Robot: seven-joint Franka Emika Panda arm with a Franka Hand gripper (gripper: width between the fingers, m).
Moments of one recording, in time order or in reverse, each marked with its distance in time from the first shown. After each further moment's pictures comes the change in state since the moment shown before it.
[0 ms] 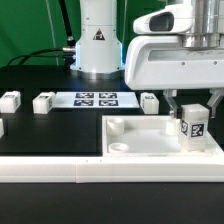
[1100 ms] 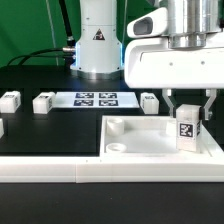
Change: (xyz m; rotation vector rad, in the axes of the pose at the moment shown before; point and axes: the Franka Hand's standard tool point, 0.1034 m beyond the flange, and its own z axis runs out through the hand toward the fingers) arm -0.002 0.000 0.001 0.054 0.058 0.738
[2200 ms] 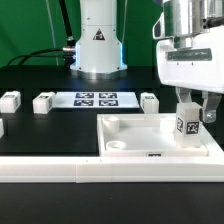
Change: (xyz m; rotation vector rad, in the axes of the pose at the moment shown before) arm -0.008 -0.004 0.001 0.003 -0.028 0.599
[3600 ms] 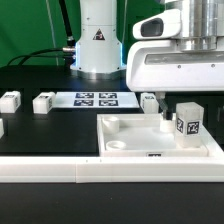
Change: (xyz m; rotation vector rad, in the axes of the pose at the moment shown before) arm 0.004 -0.001 0.003 -0.061 -0.025 -1.109
